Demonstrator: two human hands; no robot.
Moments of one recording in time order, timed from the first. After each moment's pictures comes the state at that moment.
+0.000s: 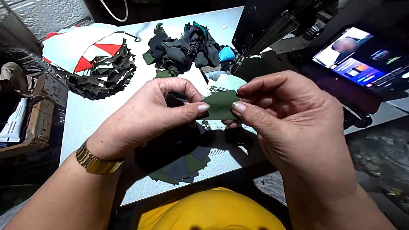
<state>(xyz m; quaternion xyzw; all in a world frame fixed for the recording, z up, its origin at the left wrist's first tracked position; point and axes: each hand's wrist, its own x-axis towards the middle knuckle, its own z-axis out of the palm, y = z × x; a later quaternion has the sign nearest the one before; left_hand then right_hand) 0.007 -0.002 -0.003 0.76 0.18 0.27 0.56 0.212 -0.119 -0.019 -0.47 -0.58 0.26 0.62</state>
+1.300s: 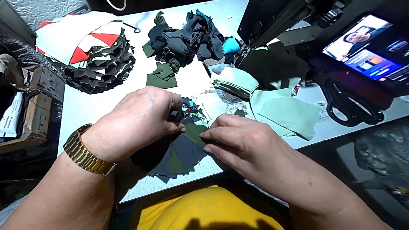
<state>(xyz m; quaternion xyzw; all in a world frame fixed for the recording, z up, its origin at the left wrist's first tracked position) 0.001 0.002 -0.002 0.93 0.33 0.02 0.14 0.212 -0.129 -0.040 -0.52 -0.81 0.07 0.26</state>
